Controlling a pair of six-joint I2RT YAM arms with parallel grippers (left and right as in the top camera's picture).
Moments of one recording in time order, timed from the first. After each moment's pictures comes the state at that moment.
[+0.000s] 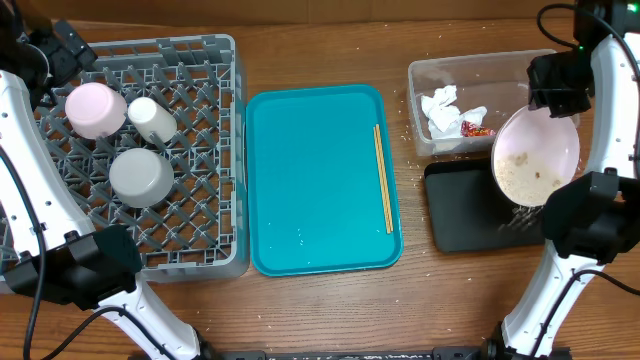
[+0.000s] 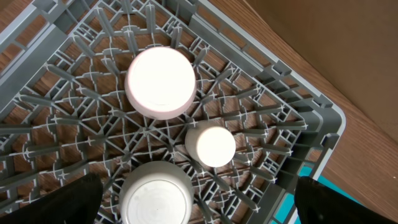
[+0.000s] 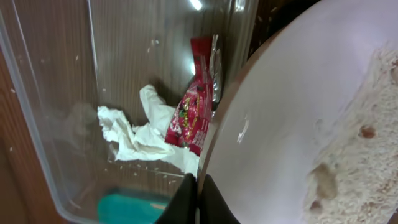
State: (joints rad) left arm 0.42 2.05 2.48 -1.43 0.06 -0.34; right arm -0.22 2.21 2.34 -1.61 -0.11 1.14
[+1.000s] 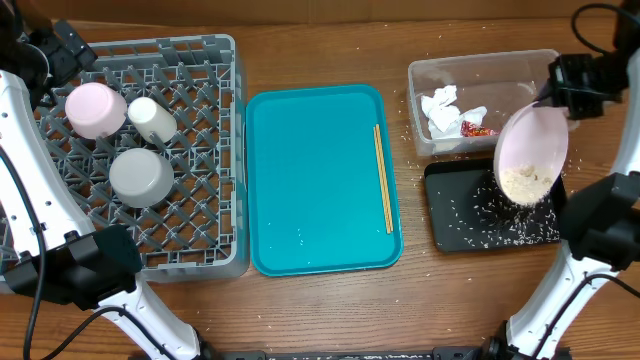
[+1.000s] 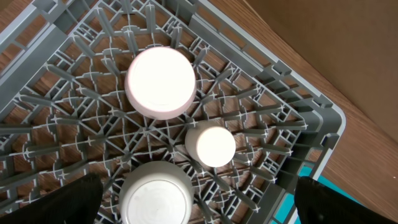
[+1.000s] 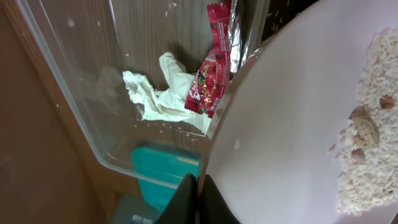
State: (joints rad) left arm 0.42 2.05 2.48 -1.43 0.06 -0.34; right arm -0.36 2.21 2.34 -1.62 -0.40 1.03
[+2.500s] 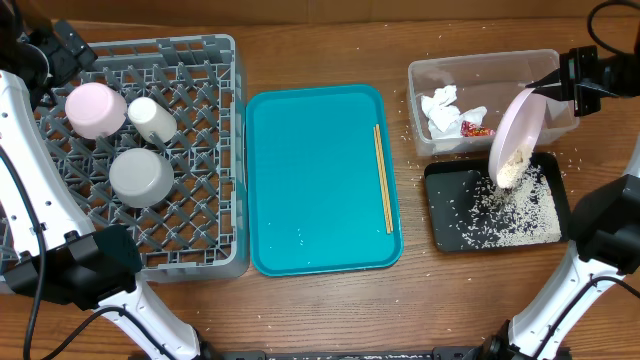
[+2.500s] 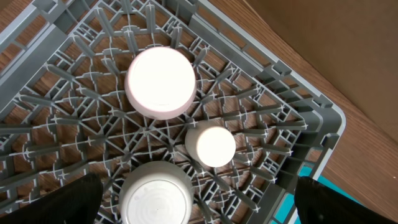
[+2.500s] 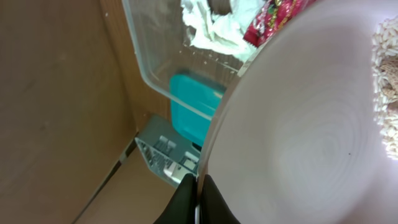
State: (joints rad) left arm 0.42 2.05 2.48 -1.43 0.06 -0.34; right arm -0.41 2.21 2.34 -1.64 -0.77 0.82
